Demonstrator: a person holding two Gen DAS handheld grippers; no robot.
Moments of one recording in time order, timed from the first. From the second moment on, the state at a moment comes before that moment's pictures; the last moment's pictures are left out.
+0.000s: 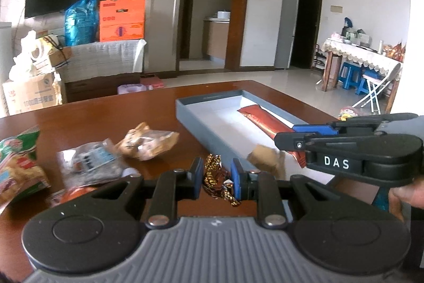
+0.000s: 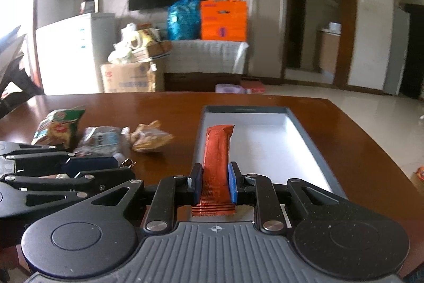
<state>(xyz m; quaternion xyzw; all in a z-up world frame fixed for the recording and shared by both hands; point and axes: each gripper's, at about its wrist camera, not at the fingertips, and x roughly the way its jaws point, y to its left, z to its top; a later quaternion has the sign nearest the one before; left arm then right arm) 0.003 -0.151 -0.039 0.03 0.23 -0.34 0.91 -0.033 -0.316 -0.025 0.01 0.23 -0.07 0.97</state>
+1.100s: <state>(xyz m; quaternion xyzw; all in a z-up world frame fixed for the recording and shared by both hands) 0.047 -0.263 -0.053 0.02 0.24 -0.39 0.89 -0.006 -0.369 -0.060 0.04 0.27 -0.13 0.95</state>
